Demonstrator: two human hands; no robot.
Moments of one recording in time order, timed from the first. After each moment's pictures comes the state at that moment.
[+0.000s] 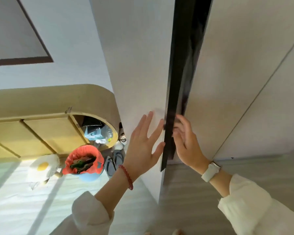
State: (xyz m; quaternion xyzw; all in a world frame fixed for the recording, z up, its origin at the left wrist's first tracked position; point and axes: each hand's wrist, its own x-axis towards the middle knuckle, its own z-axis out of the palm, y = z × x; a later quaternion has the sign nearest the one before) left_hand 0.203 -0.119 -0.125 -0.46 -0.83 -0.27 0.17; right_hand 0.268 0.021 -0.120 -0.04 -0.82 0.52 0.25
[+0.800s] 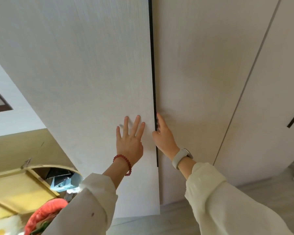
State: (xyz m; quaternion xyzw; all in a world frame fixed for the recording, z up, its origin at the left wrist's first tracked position) left_hand 0.056 0.106 -0.100 -0.37 -0.91 -0.01 0.18; right_hand 0.125 0.219 -0.077 -0.16 -0.78 0.56 0.22
